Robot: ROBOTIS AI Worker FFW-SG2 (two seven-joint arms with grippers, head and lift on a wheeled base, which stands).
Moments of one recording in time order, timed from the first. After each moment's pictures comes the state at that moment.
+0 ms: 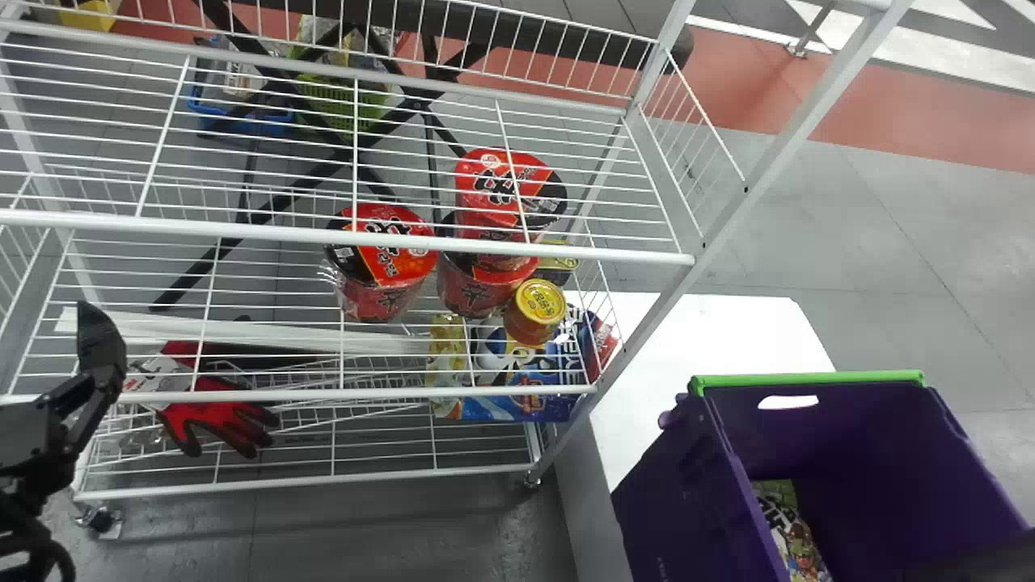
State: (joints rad) left arm 0.40 0.16 -0.19 -1.74 0.11 -0.23 0.39; right arm 0.34 -0.58 -0.34 -1.28 0.27 1.51 0.56
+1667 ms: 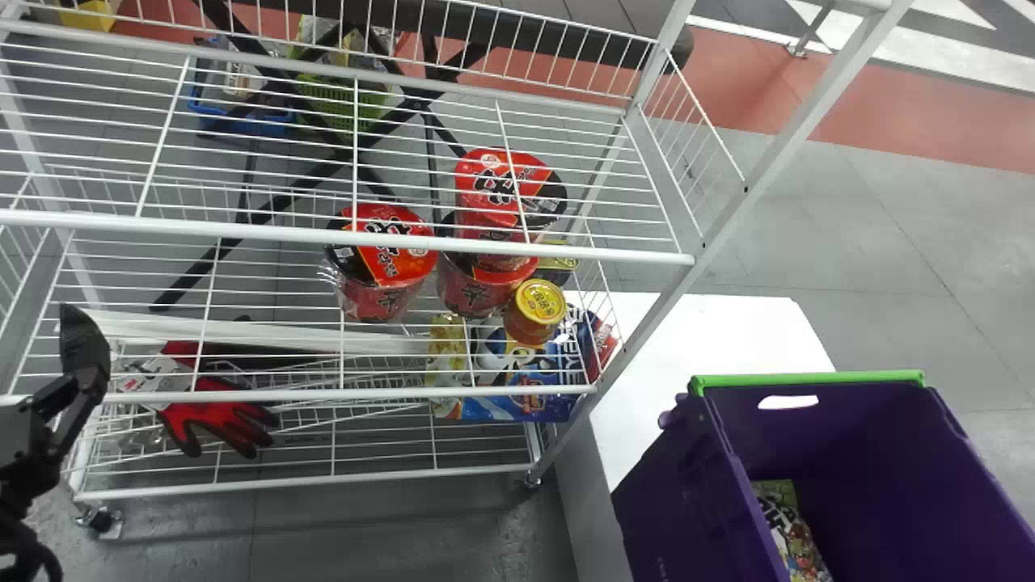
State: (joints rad) left arm 0.39 0.17 -0.18 -1.70 0.13 -0.27 0.39; right arm 0.33 -0.50 -0.17 -1.07 0.41 1.06 0.51
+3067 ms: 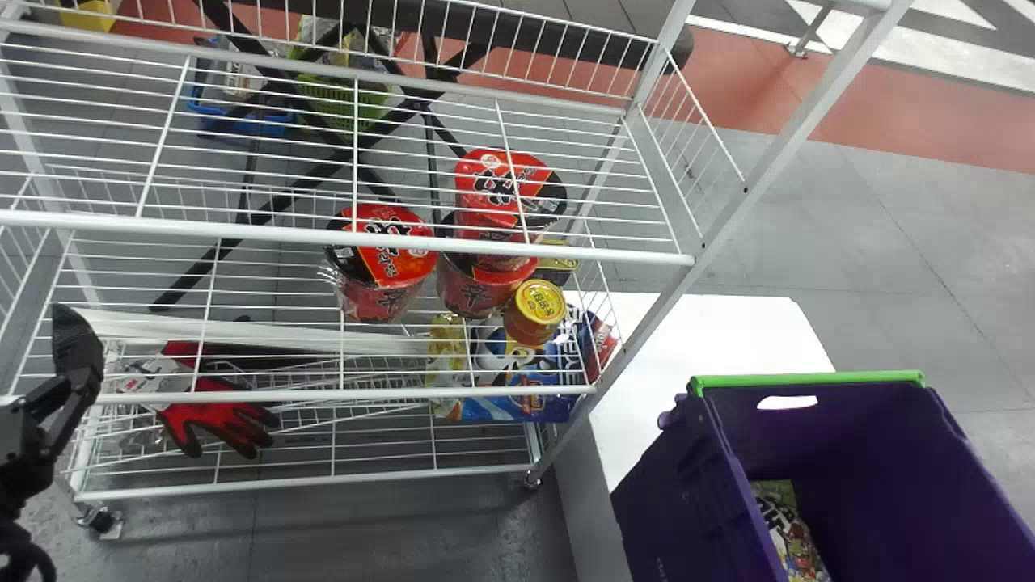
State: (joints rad) left arm 0.39 0.17 -0.18 -1.69 0.14 -0.28 0.39; right arm 0.38 -0.48 -0.23 -1.20 0.40 1.13 0.54
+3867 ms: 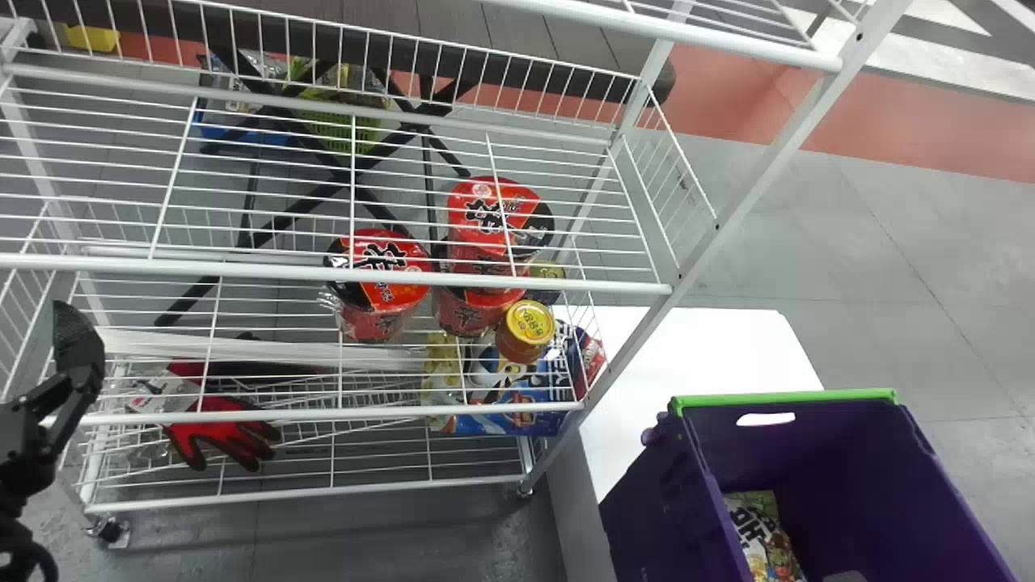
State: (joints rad) left arm 0.39 0.17 -0.18 -1.70 0.14 -0.28 0.39; right arm 0.43 -0.46 -0.32 -1.32 0.37 1.14 0.59
